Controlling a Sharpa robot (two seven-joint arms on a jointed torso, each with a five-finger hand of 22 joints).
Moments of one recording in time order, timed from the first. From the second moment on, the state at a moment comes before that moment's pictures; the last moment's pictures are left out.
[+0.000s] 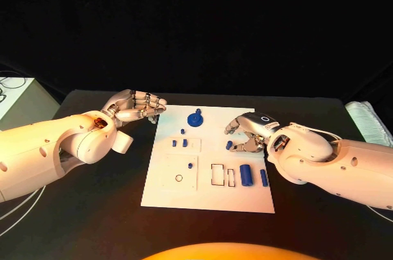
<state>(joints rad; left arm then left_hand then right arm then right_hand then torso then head) 1.20 -0.95 -0.03 1.53 -0.32 -0.20 0.25 1.44 -0.24 0.60 0.05 0.27 0.89 0.19 0.24 0.34 0.96 0.14 0.39 0.22 0.94 0.06 1.25 0.46 0.17 0.80 0.16 1.03 0.81 1.19 -0.89 -0.14 1.69 -1.65 -0.38 -0.28 1.52 -0.23 0.09 0.29 0.13 0.98 0.11 0.09 0.30 0.96 0.11 0.18 0.07 1.46 0.02 1.38 1.17 0.08 1.45 0.11 1.11 1.31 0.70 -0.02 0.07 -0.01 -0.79</state>
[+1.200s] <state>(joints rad) 1.20 -0.96 -0.03 1.52 -0.32 -0.20 0.25 1.44 -0.24 0.60 0.05 0.27 0.89 0.19 0.24 0.34 0.96 0.13 0.40 0.22 0.94 0.06 1.25 0.46 0.17 0.80 0.16 1.03 0.81 1.17 -0.84 -0.14 1.66 -1.65 -0.32 -0.29 1.53 -0.18 0.31 0.28 0.09 1.10 0.12 0.12 0.31 1.17 0.07 0.17 0.07 1.47 -0.01 1.39 1.19 0.08 1.46 0.09 1.21 1.31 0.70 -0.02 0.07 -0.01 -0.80</state>
